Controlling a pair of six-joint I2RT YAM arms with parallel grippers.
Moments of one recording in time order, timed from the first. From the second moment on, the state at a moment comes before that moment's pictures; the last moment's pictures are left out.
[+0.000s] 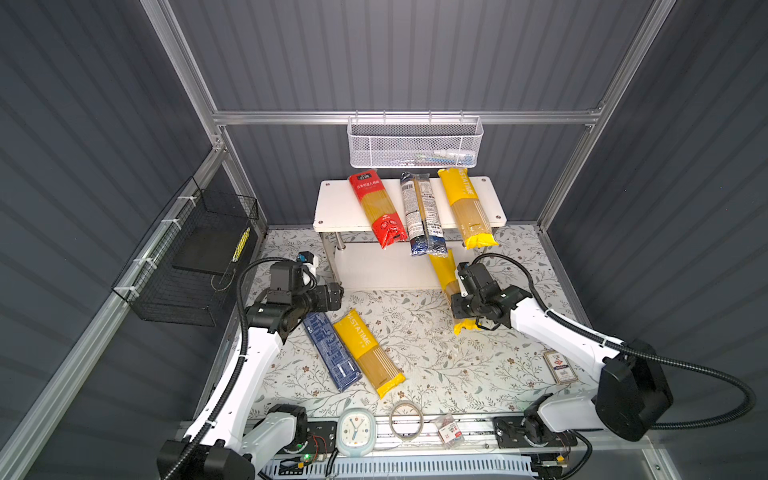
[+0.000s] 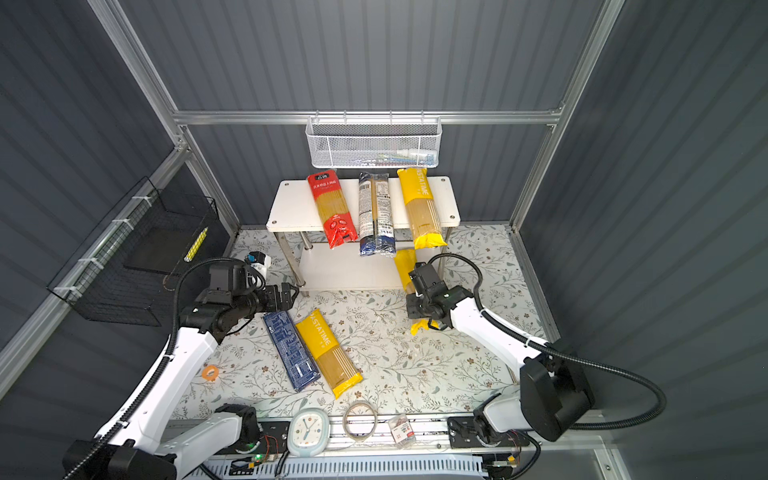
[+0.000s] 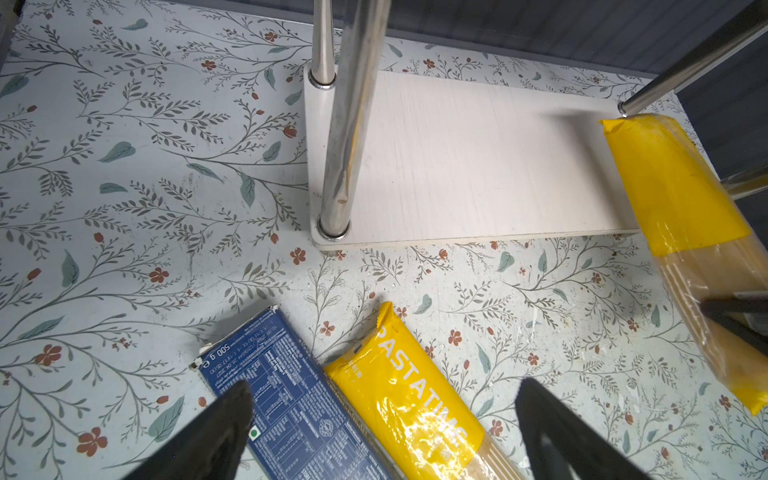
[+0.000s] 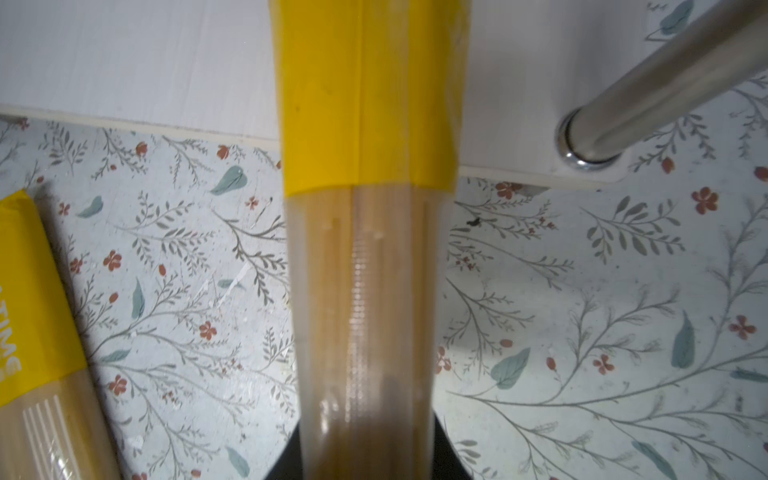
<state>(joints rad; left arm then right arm) -0.16 1.05 0.95 -0.64 0.18 -0.16 0.54 1.41 0.98 -0.54 0.12 0.37</state>
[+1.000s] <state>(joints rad) -0.16 1.05 0.95 -0.64 0.18 -0.16 0.48 1.68 1.11 -0.33 0.13 0.41</state>
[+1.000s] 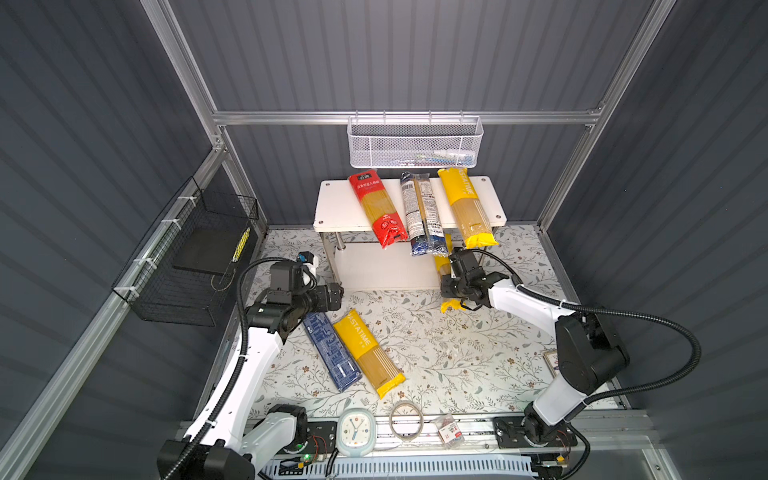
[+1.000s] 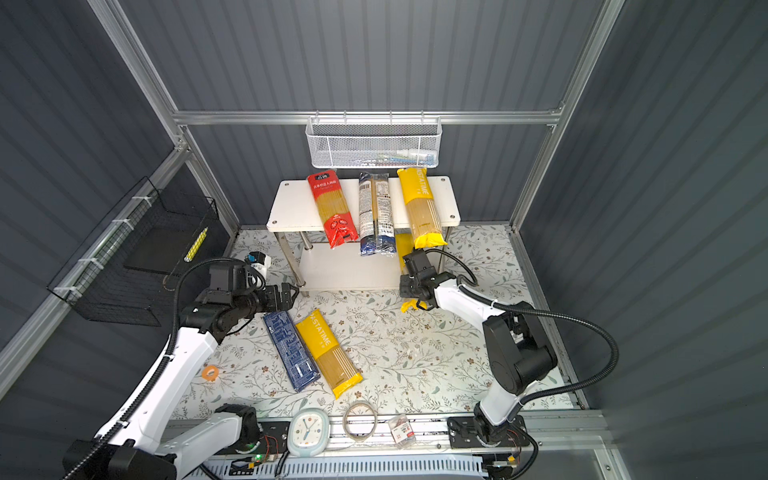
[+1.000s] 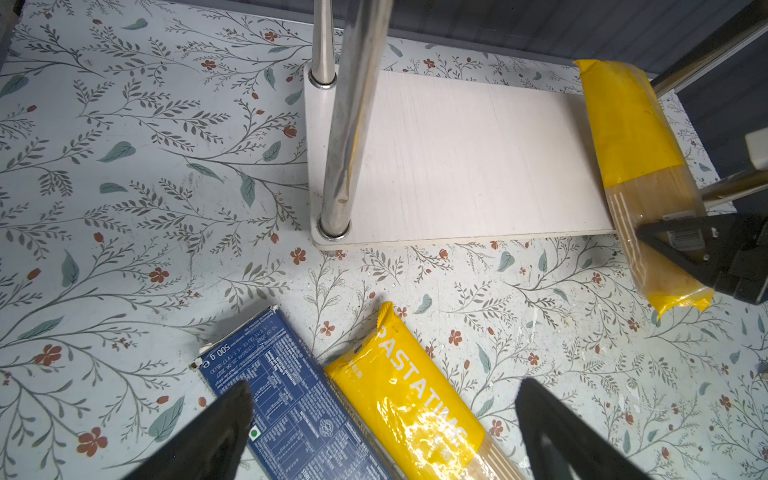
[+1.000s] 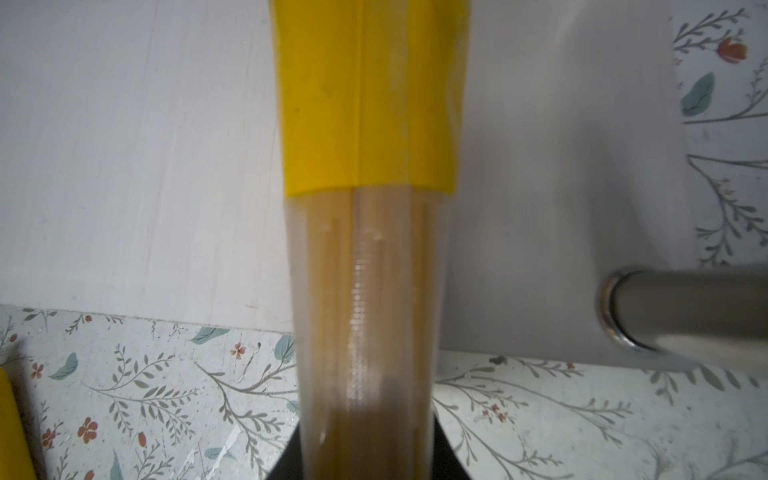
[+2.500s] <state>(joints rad) -0.16 1.05 0.95 -0.64 0.17 -0.16 0.62 1.20 0.87 -0.45 0.19 0.46</state>
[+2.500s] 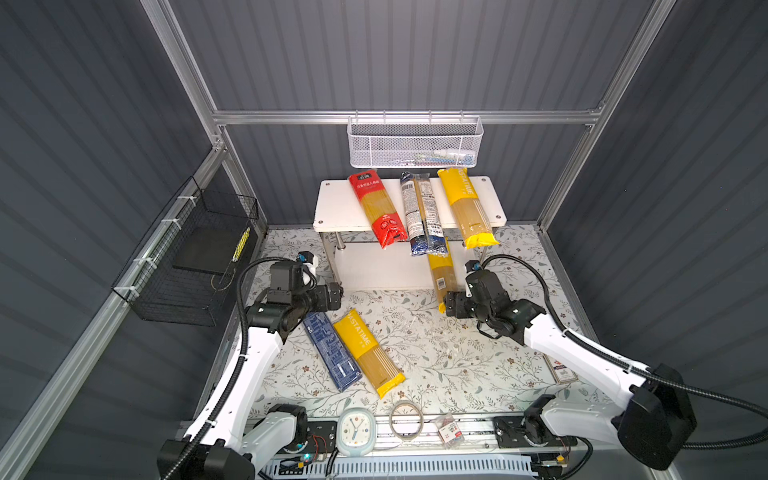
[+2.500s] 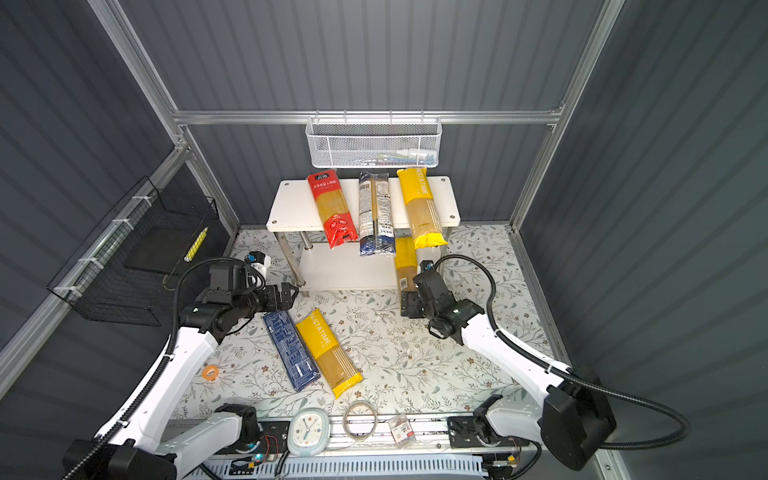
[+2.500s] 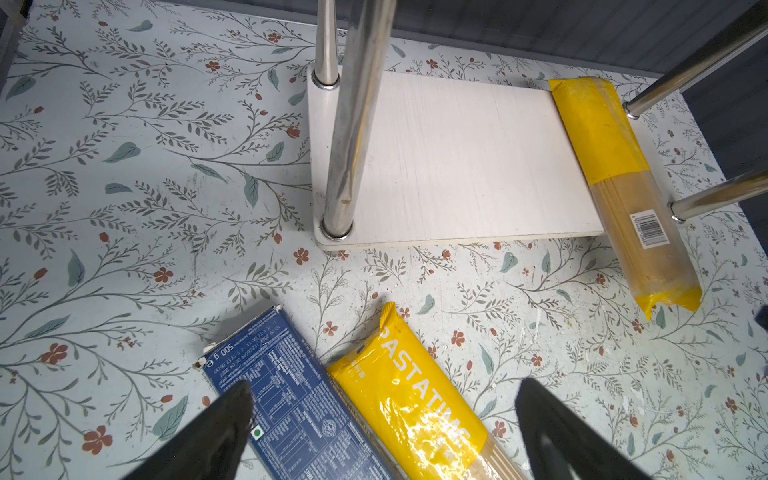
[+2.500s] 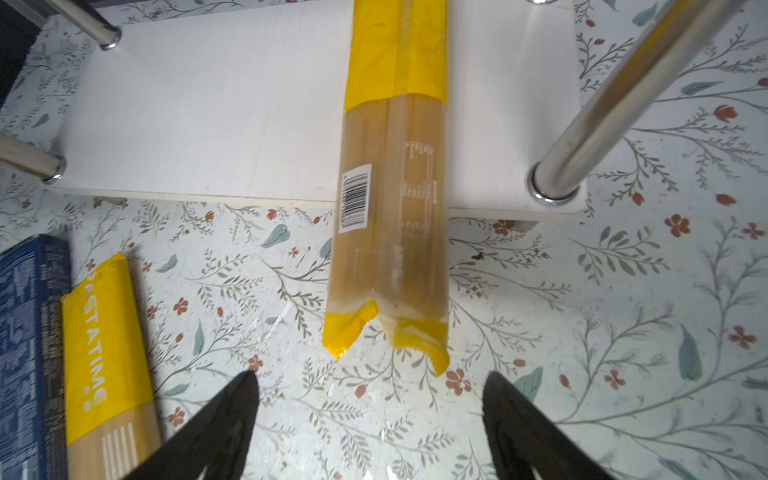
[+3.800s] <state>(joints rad) -0.16 1.04 0.95 -0.64 0.13 -0.15 1.19 1.59 1.01 -0.44 0.05 0.53</state>
